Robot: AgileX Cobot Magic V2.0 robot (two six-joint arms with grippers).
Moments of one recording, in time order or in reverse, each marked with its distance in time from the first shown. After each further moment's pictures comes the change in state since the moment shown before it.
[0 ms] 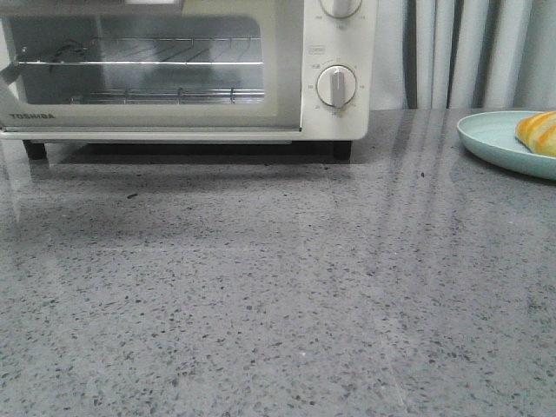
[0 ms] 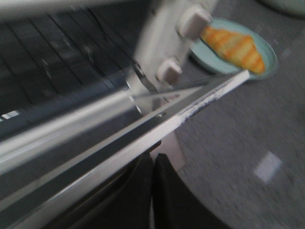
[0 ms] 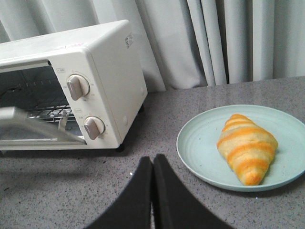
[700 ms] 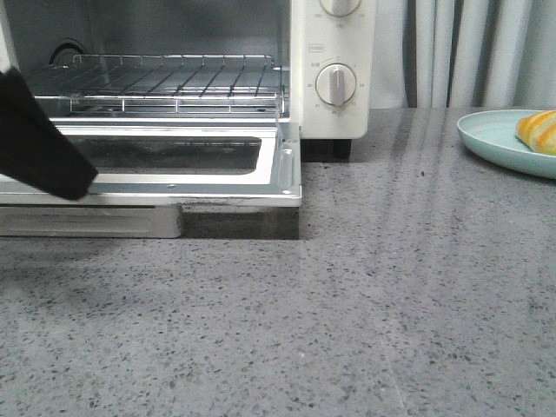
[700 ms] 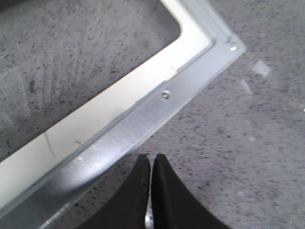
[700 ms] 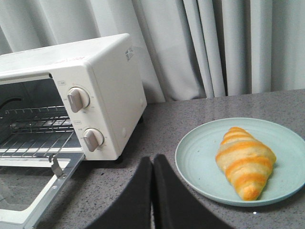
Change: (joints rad) left arm -0.004 -0.031 0.193 0.133 0.106 -0.010; right arm 0.000 0.013 -0.019 -0.018 -0.027 0.000
